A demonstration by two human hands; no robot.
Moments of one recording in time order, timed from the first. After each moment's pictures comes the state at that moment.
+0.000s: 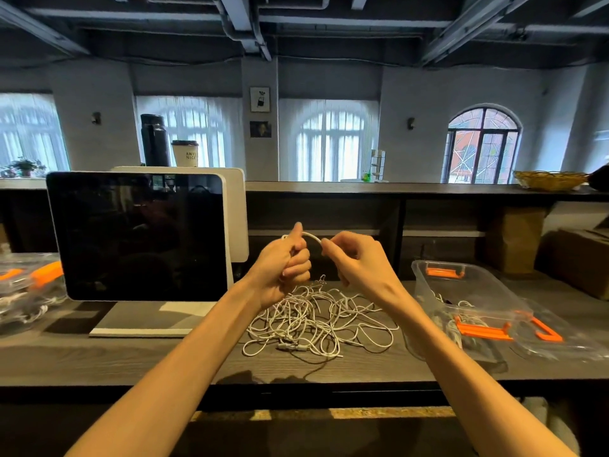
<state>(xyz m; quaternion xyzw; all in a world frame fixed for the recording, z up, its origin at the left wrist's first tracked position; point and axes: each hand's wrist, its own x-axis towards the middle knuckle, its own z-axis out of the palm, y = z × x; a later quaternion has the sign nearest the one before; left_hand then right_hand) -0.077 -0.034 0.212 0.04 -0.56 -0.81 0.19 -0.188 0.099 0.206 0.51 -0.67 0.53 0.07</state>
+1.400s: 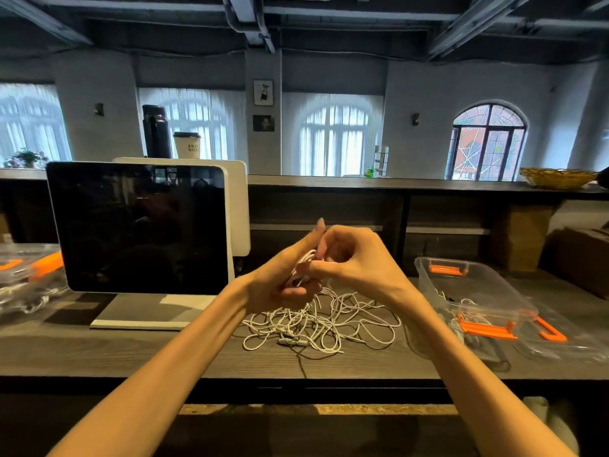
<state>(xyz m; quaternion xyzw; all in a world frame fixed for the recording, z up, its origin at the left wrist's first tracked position) -0.059 -0.026 0.211 0.03 -0.76 -0.66 0.01 -0.175 0.108 0.216 0.59 -0.65 0.48 0.05</state>
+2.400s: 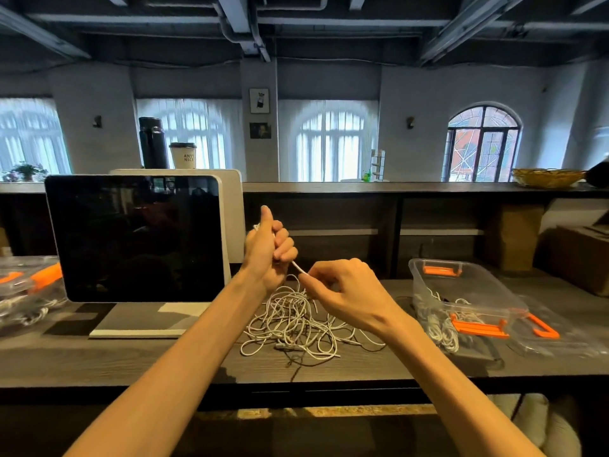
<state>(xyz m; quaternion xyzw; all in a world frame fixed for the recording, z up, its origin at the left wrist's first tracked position) -0.080 -0.025 0.226 0.08 -0.45 -0.80 0.38 -0.166 0.113 0.188 0.61 -0.69 0.38 0.08</state>
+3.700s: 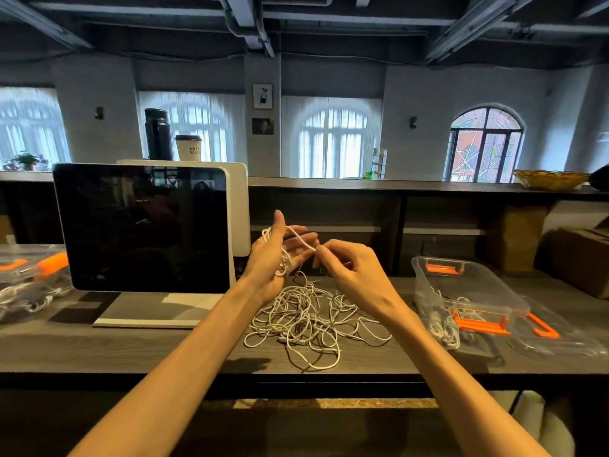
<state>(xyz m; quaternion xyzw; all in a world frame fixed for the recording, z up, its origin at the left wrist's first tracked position) -0.069 -0.022 0.207 0.11 -0.52 -0.77 0.35 -0.164 0.110 0.192 0.55 -0.64 0.53 0.05</state>
